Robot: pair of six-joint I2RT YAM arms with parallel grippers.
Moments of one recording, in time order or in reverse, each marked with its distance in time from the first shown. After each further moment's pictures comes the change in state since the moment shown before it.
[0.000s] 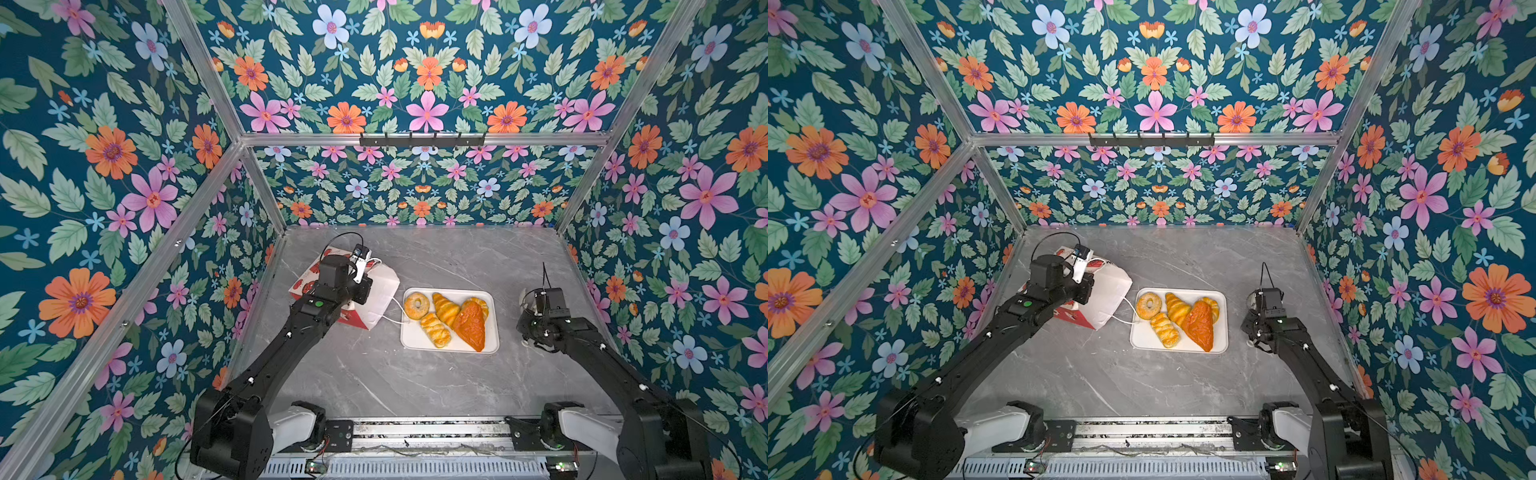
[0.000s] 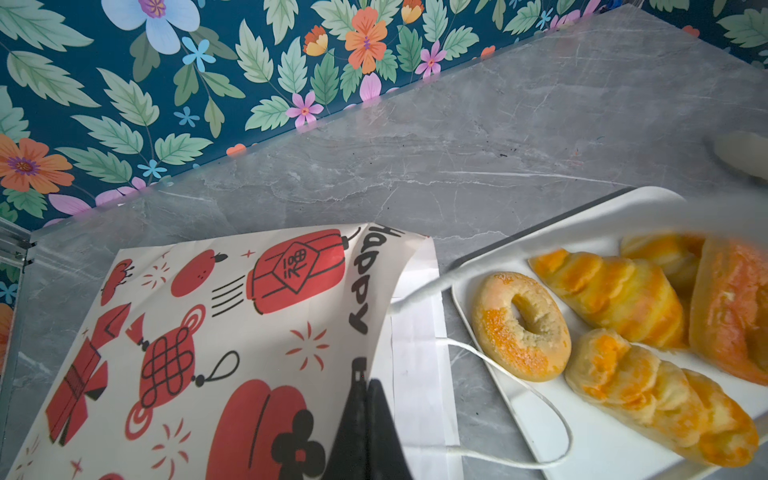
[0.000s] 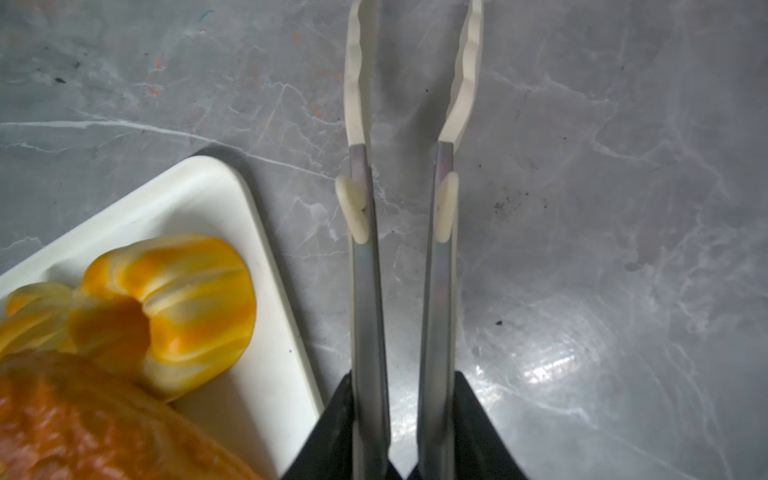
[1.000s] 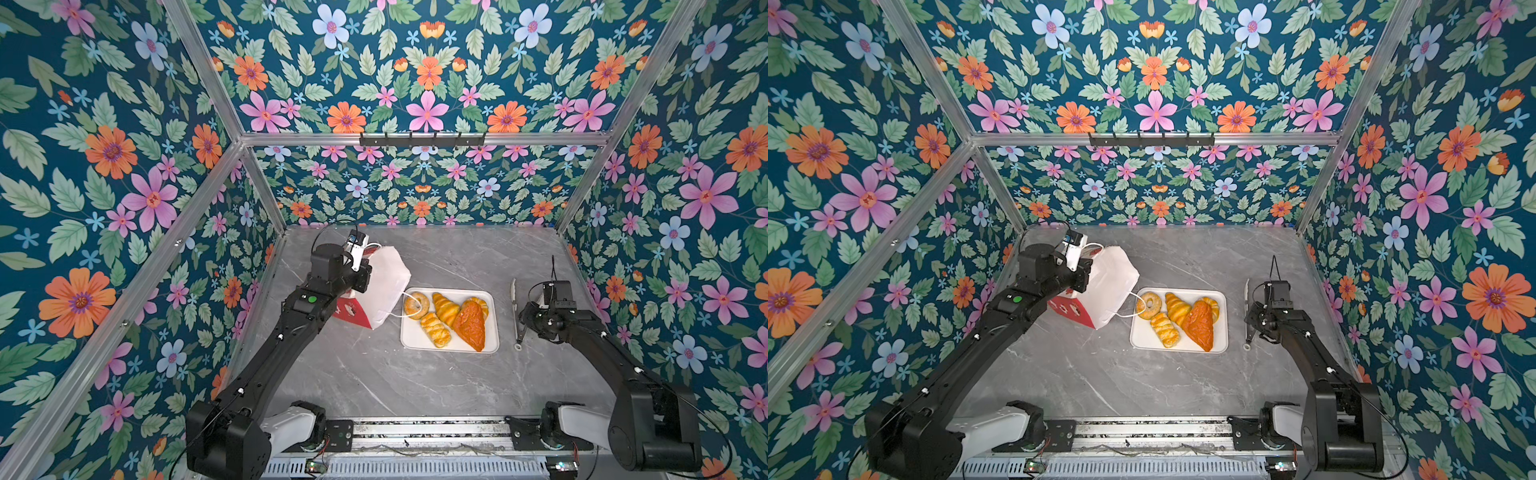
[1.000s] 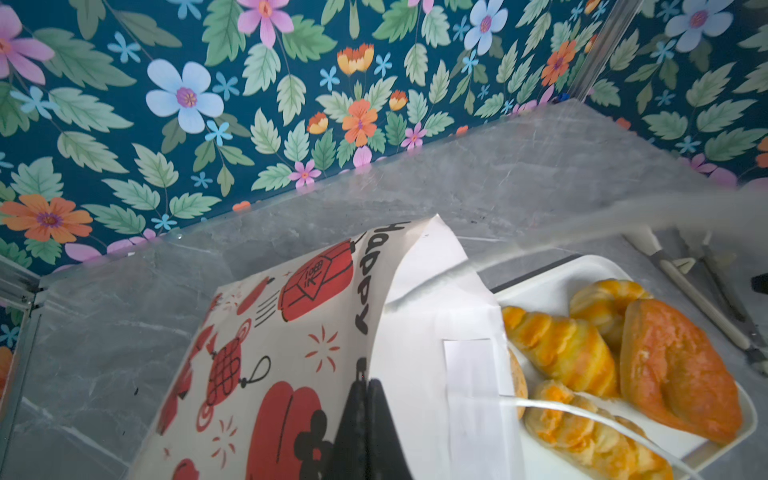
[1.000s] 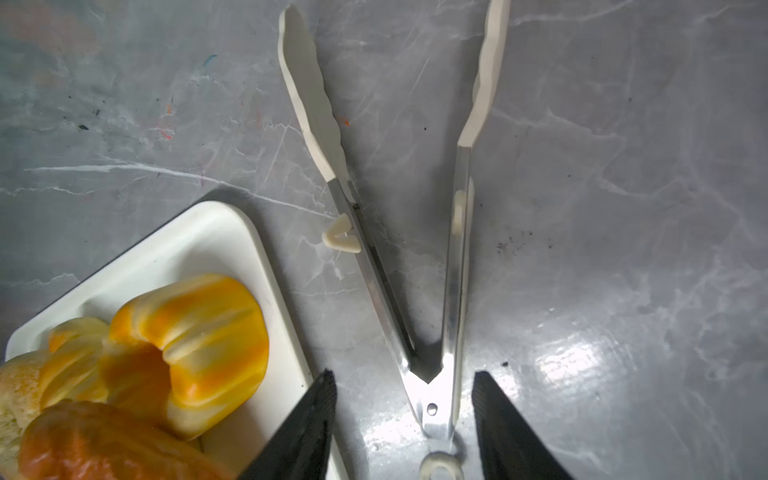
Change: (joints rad) left arm 0.000 -0.025 0.150 -0.033 0.055 -0.079; right arm -0.072 0.018 0.050 0.002 -0.069 -0.027
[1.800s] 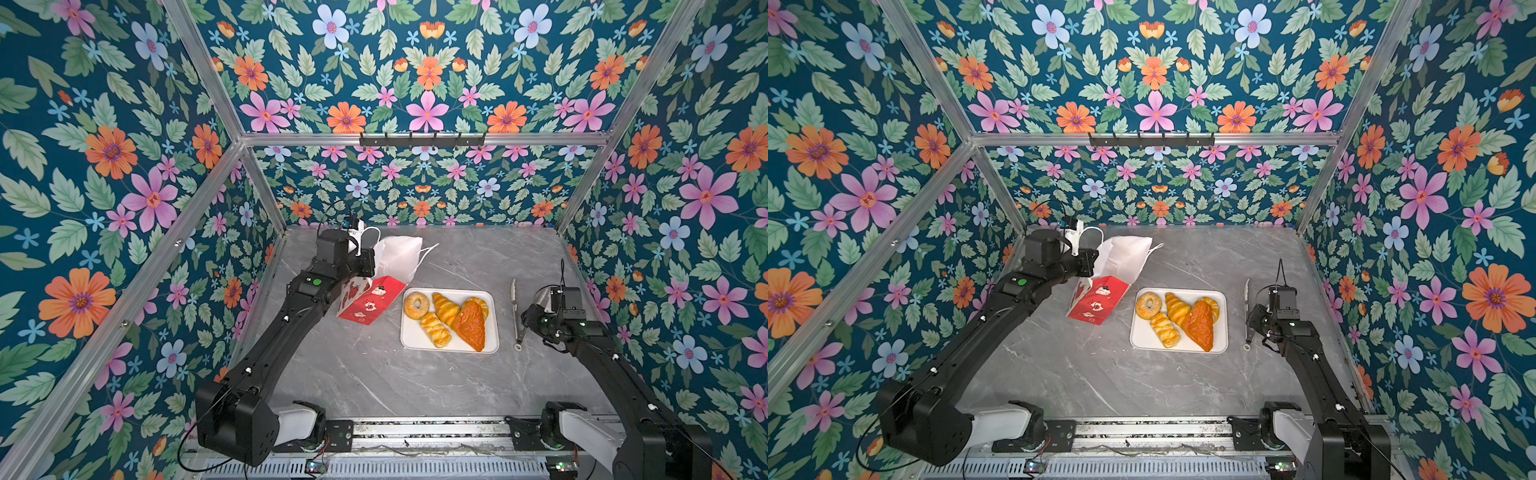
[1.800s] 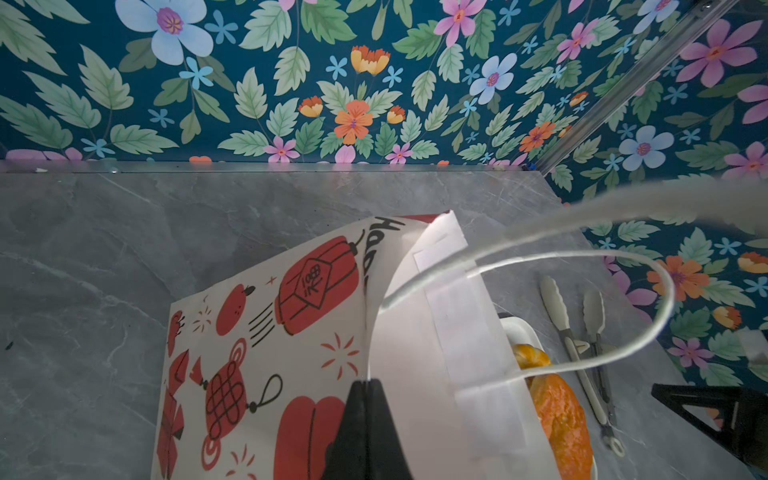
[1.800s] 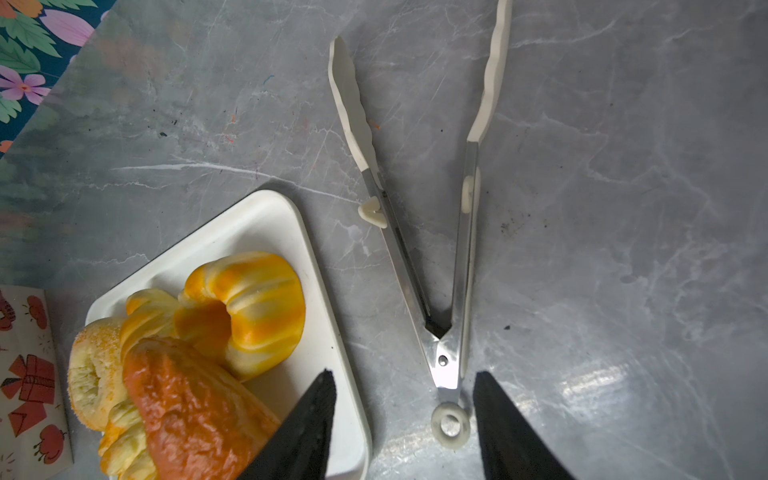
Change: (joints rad) left arm 0.008 0.113 0.117 -0.066 0.011 -0.314; right arm 0.000 -0.153 -0.033 -0.047 -0.037 0.008
